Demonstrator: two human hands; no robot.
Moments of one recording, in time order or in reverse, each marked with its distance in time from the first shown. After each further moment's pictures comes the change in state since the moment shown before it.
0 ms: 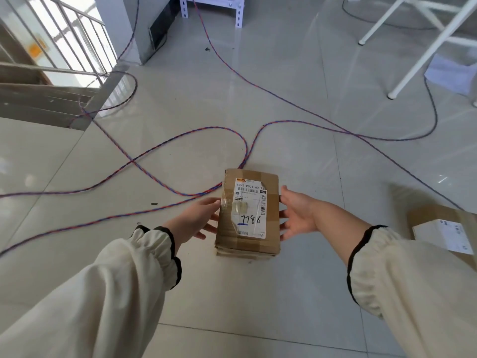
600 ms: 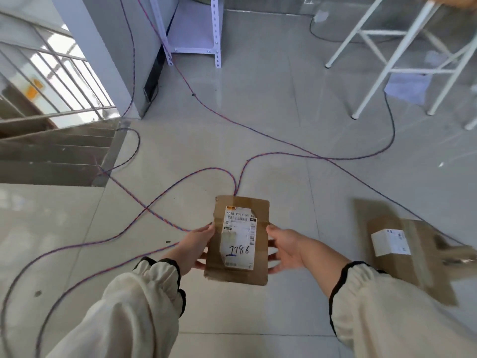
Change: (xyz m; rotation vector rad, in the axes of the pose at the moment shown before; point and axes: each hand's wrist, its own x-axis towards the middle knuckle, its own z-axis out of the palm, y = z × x) left_hand -0.121 0.116 -0.018 -0.169 0.025 -0.180; right_hand -0.150 -0.025 0.040 0.117 0.028 0.015
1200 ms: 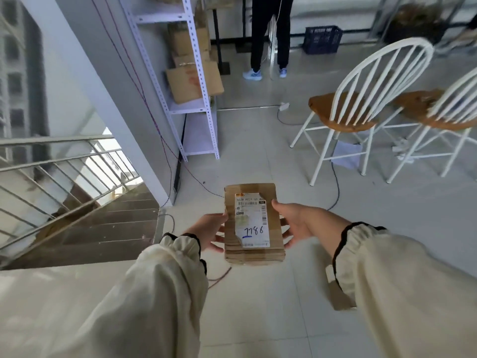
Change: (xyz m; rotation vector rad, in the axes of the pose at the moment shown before) left_hand -0.433 0.342 -0.020 0.145 -0.045 0.119; right_hand -0.519 -0.218 0.053 -0.088 0.101 -0.132
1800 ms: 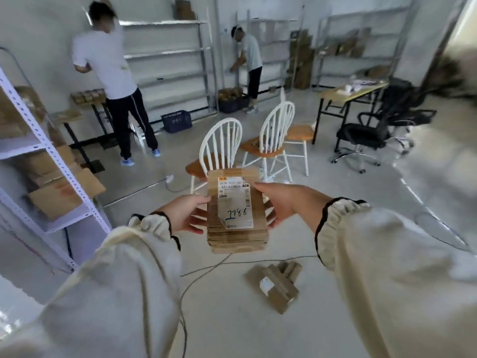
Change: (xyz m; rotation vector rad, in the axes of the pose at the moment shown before) left_hand -0.190 0.165 0.110 0.493 -0.467 0.428; right_hand -0.317 0.060 -0.060 0.366 0.446 -0.318
